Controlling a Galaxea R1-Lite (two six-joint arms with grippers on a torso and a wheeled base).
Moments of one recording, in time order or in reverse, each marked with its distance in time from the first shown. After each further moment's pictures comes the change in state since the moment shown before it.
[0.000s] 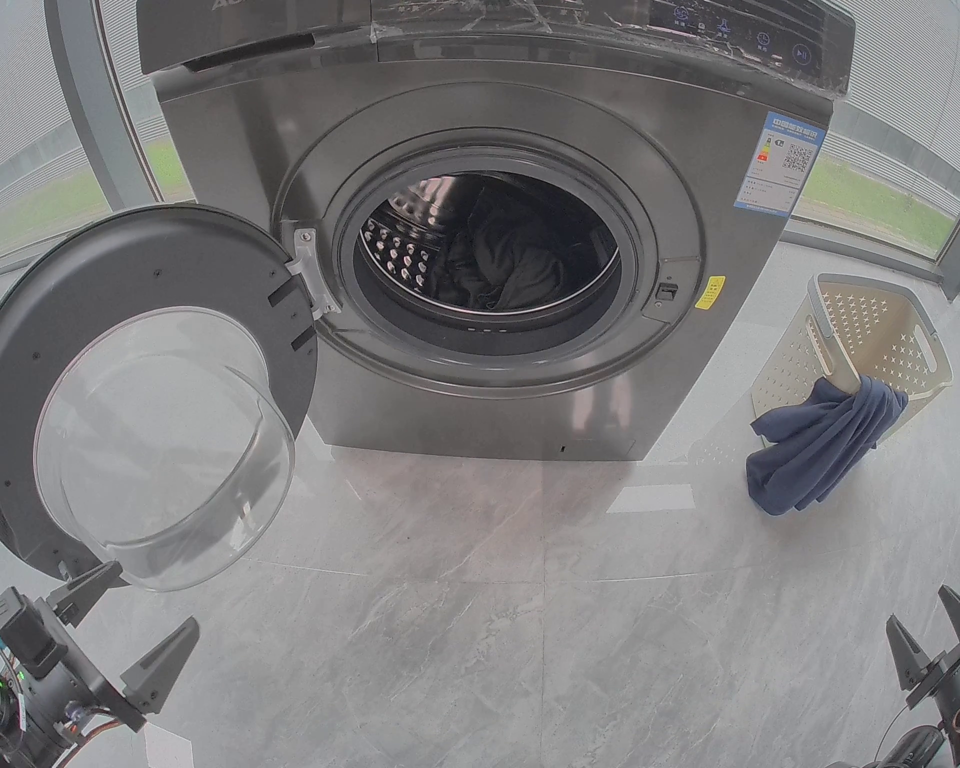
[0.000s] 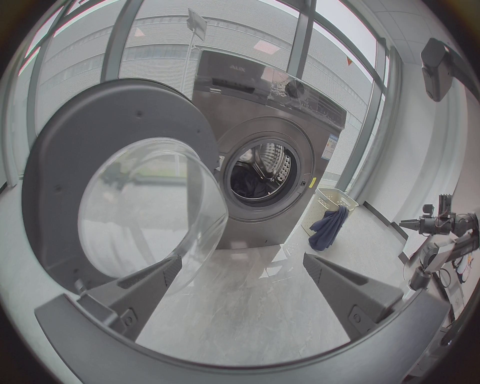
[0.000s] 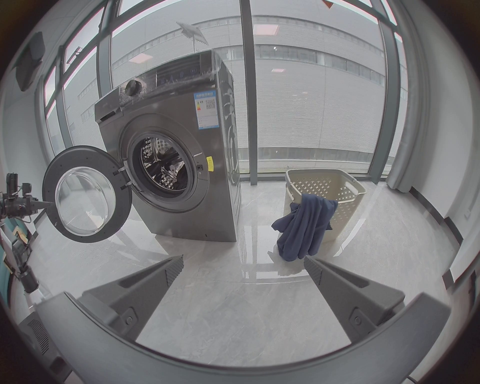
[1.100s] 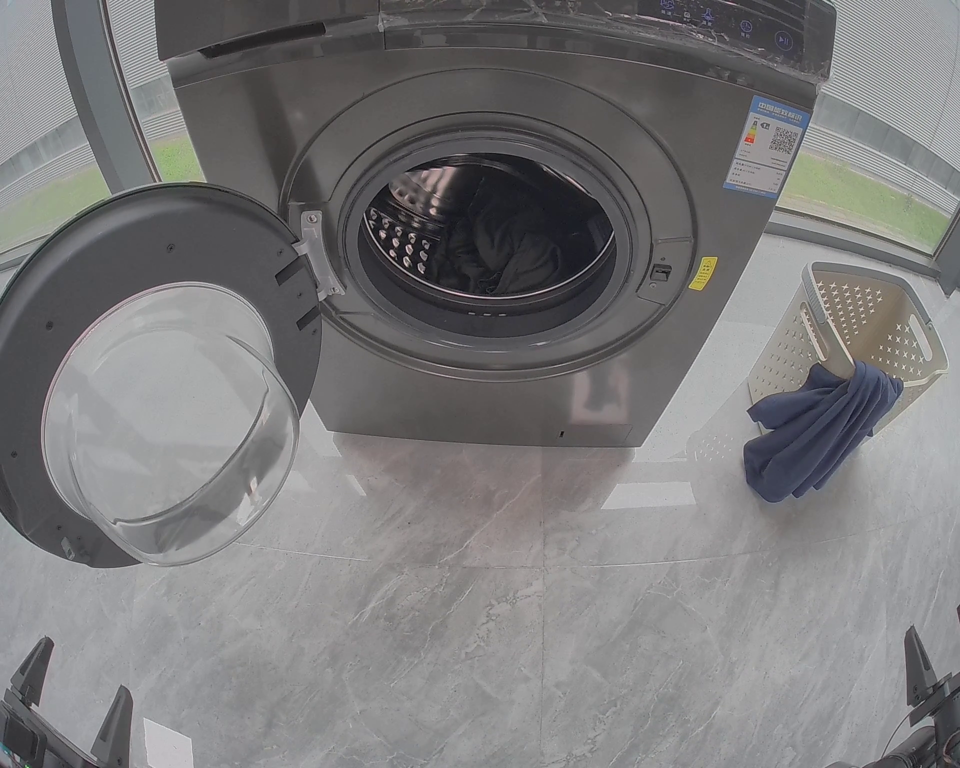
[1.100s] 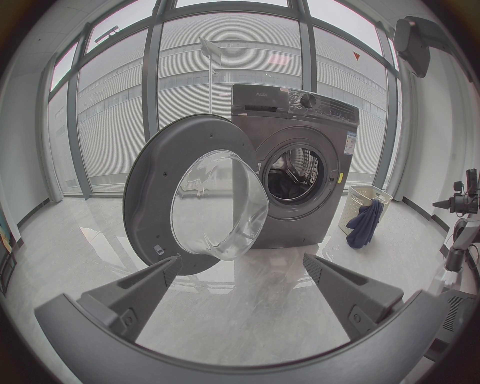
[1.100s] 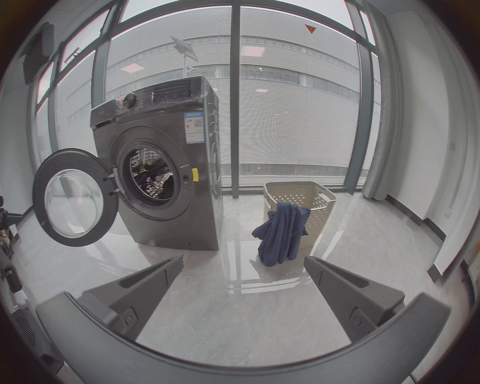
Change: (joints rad) left arm 0.530 -0.714 0.000 0.611 -0.243 0.087; right arm -0.282 -0.264 0.000 0.149 0.150 -0.036
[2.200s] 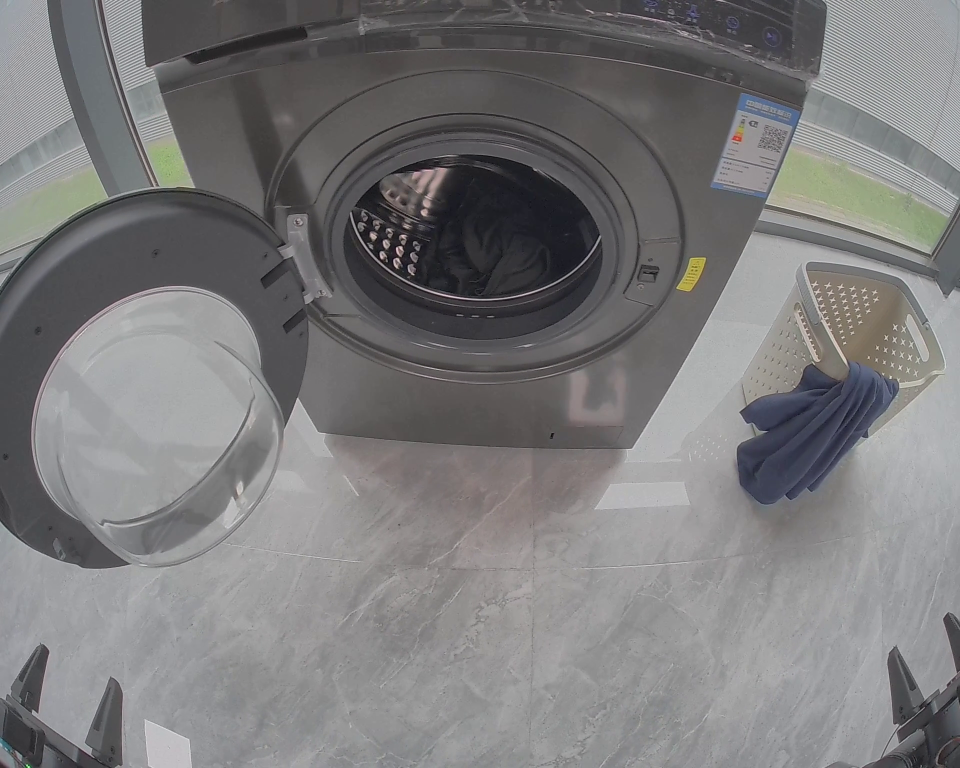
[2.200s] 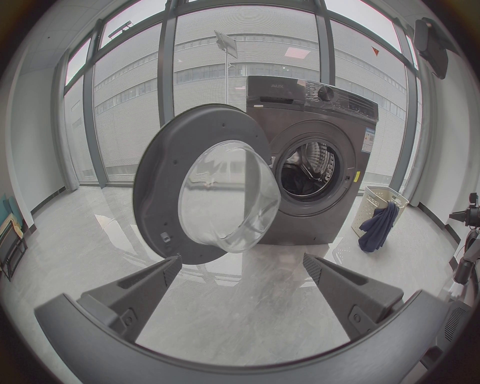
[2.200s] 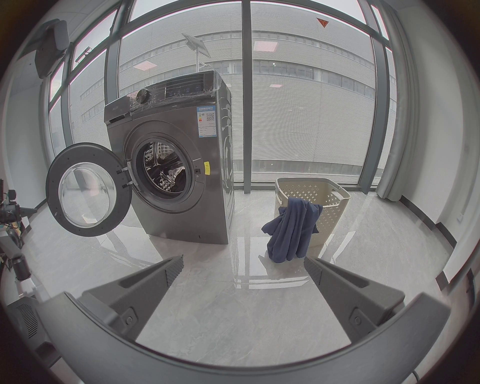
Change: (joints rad) left arm -0.004 -0.012 0.000 0.053 0.117 -0.050; right arm -0.008 -0.033 0.000 0.061 0.099 -0.023
